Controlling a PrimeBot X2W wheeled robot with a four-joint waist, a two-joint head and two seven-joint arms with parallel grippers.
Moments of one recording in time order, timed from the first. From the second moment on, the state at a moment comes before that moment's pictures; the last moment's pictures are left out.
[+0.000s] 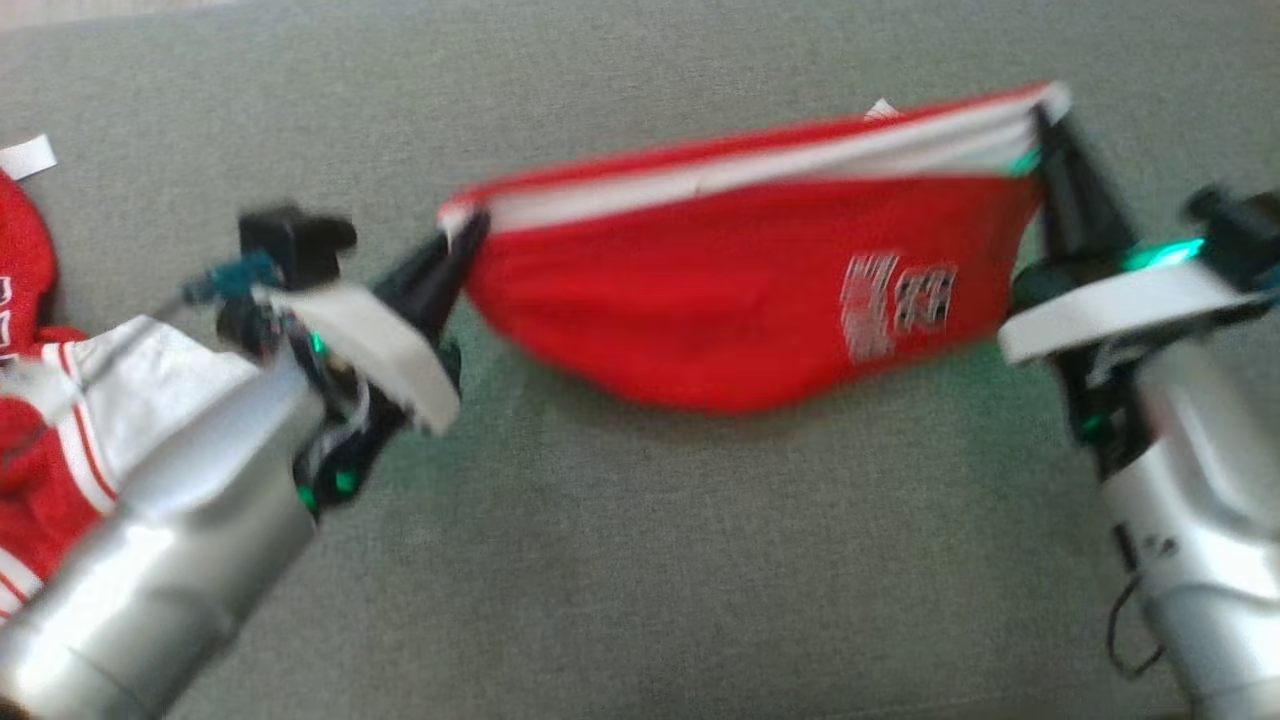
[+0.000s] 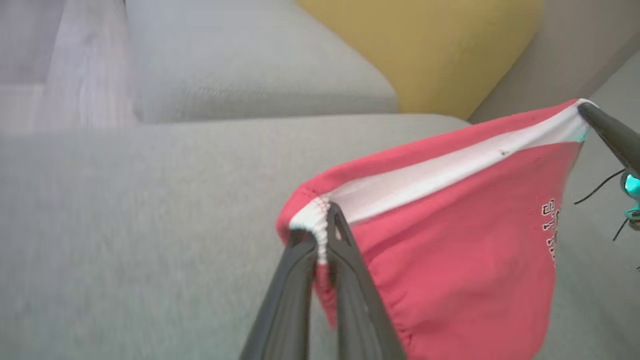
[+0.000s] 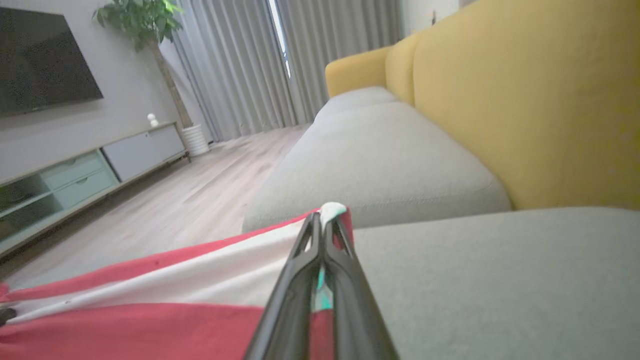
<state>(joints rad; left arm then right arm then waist) -0.81 0.44 -1.00 0.48 -1.08 -0.11 -0.04 -0.55 -0.25 0.26 0.47 0.51 0.12 -0.25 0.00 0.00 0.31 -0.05</state>
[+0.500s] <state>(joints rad) -1.47 0.28 -0.84 0.71 -0.92 -0.11 -0.22 -1.23 -0.36 0.16 0.44 0.47 0.12 -0.26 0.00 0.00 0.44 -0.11</state>
